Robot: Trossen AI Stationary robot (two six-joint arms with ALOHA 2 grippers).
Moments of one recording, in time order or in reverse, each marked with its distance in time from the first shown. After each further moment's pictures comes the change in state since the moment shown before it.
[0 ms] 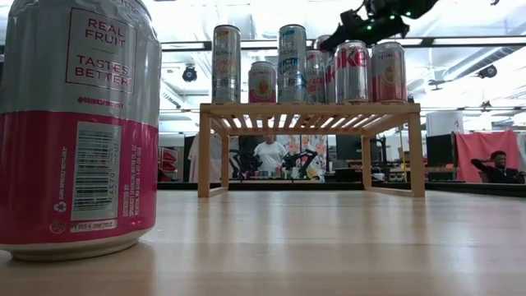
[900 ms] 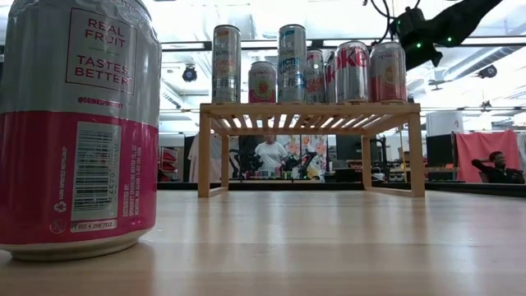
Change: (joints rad) left arm 0.143 0.000 0.000 -0.002 -0.003 -0.014; right arm 0.033 -0.340 -0.762 0.445 0.326 0.260
